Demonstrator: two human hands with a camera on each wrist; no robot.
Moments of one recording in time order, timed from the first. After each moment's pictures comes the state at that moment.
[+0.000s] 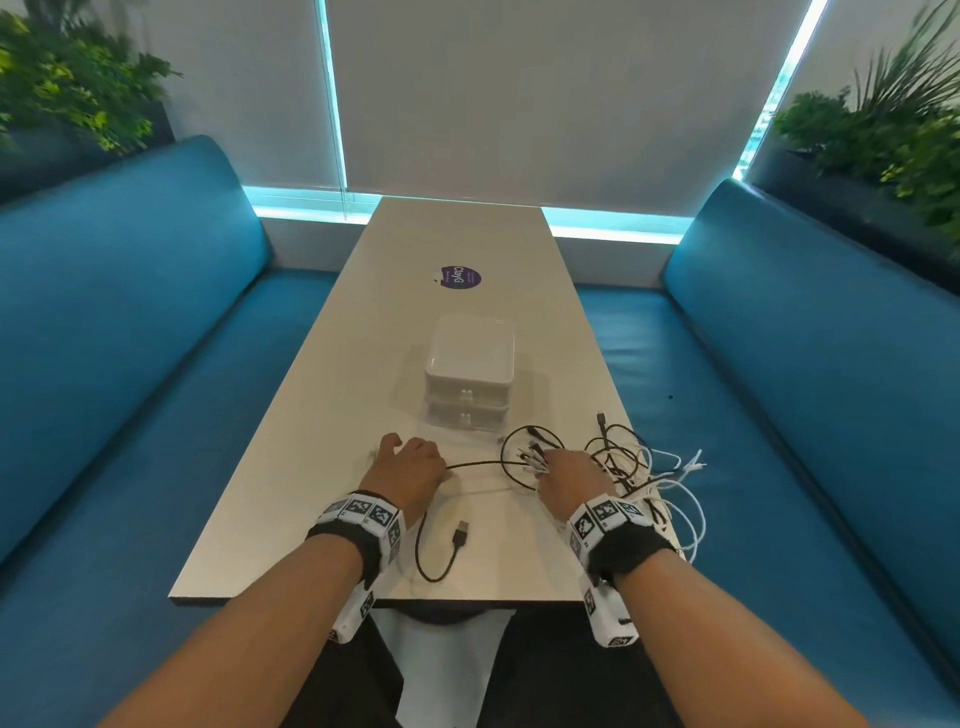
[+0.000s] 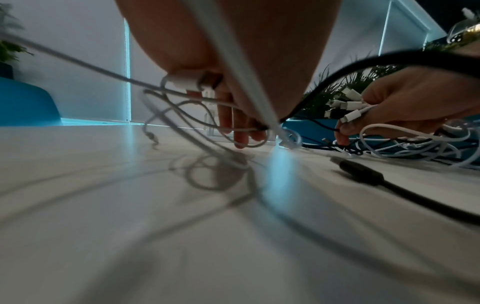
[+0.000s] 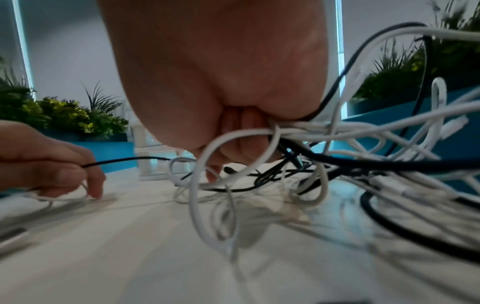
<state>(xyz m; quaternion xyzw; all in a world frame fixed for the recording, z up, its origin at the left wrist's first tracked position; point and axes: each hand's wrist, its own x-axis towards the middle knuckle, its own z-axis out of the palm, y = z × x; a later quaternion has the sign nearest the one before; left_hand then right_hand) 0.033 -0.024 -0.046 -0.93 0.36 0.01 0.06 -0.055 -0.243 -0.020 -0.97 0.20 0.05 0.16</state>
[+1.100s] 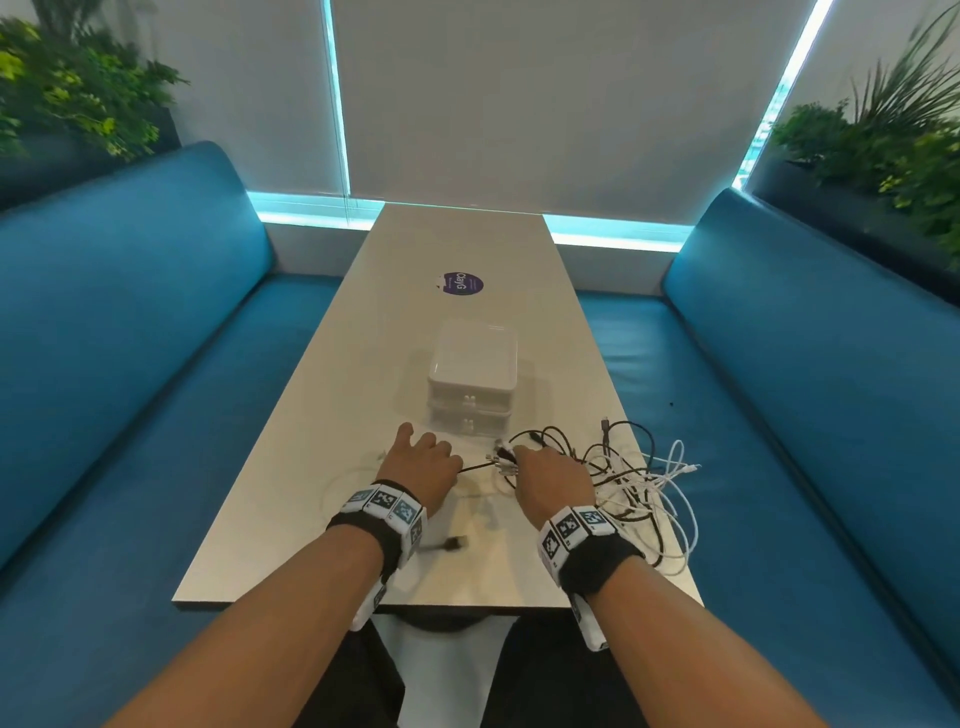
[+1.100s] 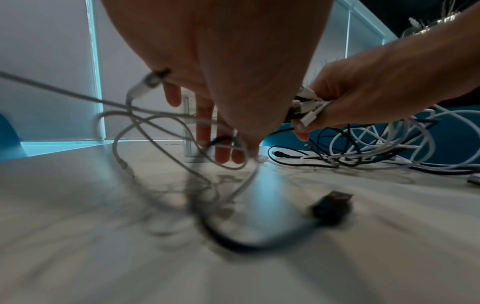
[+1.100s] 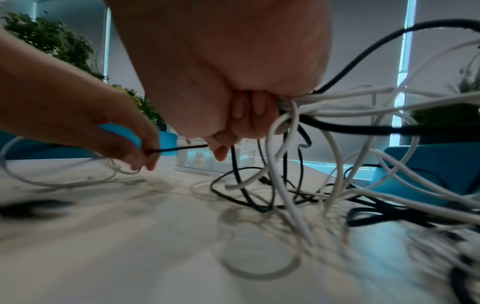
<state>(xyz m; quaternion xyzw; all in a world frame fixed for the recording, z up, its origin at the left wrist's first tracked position) 0.033 -0.040 -0.027 -0.92 0.37 -0.01 0.16 -0.049 -0.210 -0.011 -0.99 0.11 0.01 0.00</state>
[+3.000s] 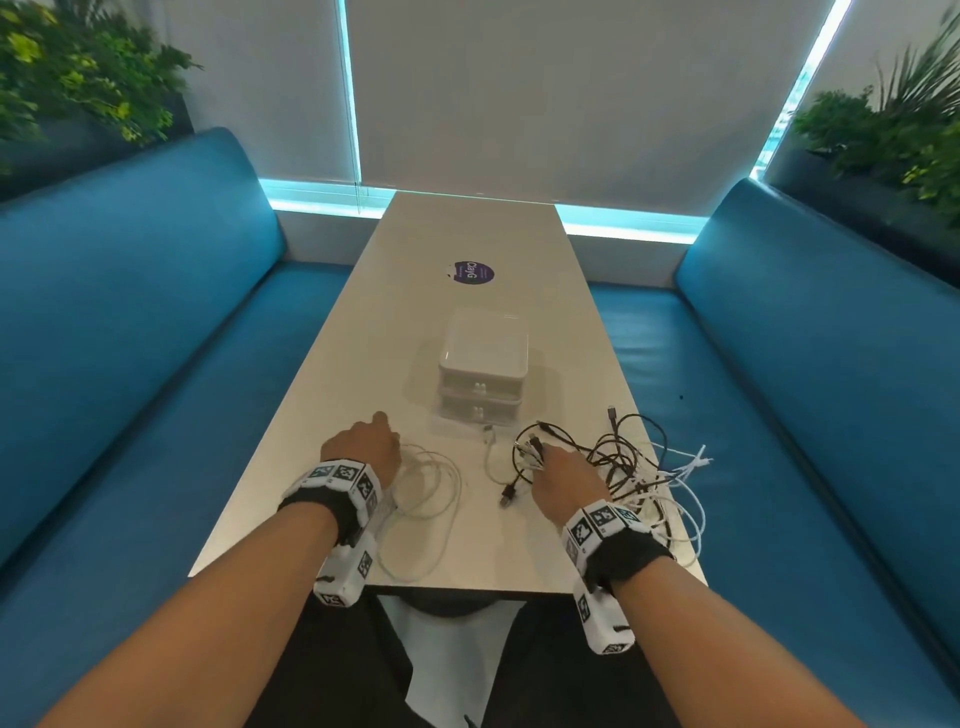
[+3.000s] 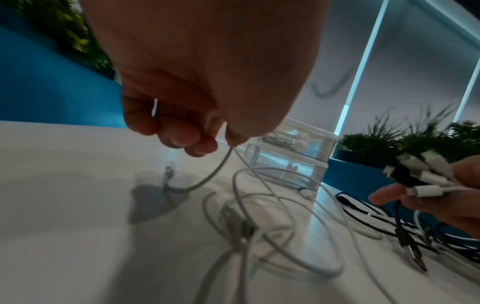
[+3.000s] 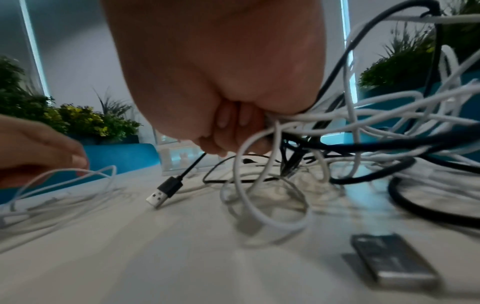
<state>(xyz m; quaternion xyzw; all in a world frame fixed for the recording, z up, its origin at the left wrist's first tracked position) 0.058 0.019 -0.028 -0.99 0.12 0.06 -0.08 -0.056 -0.221 -0.025 -0.97 0.17 0.03 0.17</state>
